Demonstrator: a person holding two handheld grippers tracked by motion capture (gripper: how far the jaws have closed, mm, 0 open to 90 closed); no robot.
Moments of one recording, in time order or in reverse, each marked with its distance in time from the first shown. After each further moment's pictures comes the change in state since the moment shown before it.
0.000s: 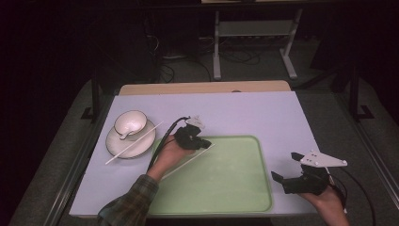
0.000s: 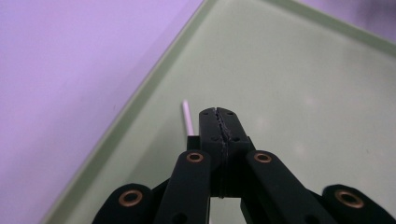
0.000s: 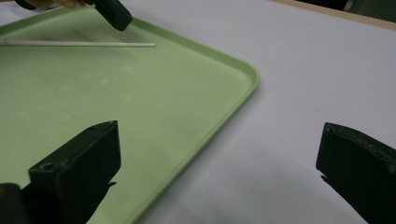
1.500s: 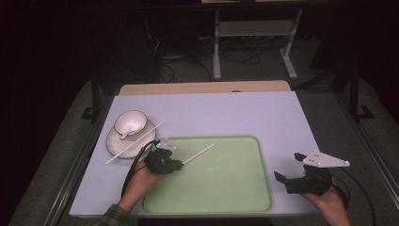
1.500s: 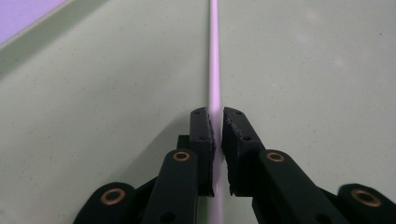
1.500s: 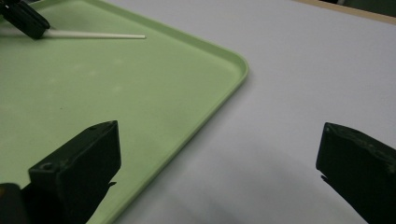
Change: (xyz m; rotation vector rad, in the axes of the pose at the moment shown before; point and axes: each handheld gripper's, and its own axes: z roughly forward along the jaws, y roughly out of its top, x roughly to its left) left arm -0.029 -0.093 -0.059 0.073 0.136 -0.154; right arm -0.006 -0.004 -0.003 0.017 -0.023 0.004
